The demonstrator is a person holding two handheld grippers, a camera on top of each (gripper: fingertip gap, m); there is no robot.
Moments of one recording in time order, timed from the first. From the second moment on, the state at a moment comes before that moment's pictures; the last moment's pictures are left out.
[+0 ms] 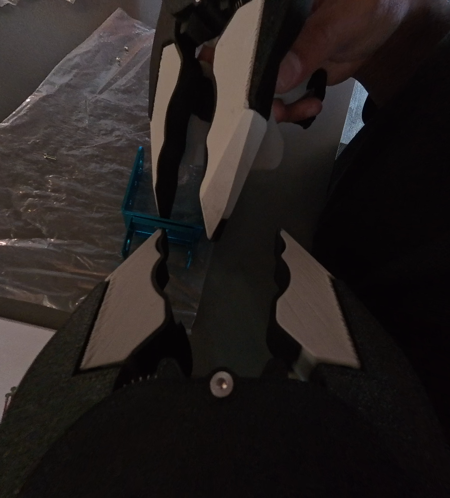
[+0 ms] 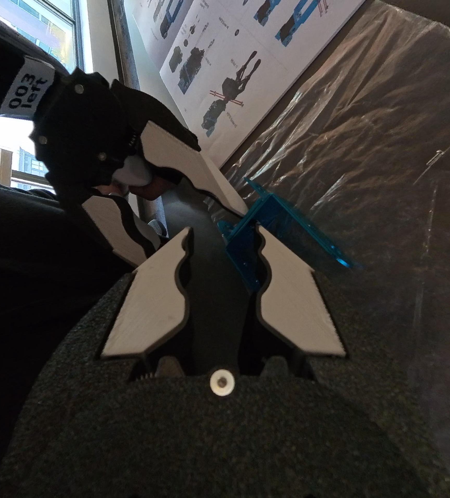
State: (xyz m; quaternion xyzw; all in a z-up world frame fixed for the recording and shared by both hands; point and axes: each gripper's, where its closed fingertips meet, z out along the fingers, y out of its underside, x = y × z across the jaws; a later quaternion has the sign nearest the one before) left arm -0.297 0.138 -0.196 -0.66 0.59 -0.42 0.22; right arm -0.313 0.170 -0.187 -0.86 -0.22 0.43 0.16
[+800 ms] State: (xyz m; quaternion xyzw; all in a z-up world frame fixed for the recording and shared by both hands) left arm -0.307 0.137 -0.195 -0.67 0.58 -0.42 0.22; right arm -0.264 0.183 -0.128 -0.81 -0.28 0.42 0.28
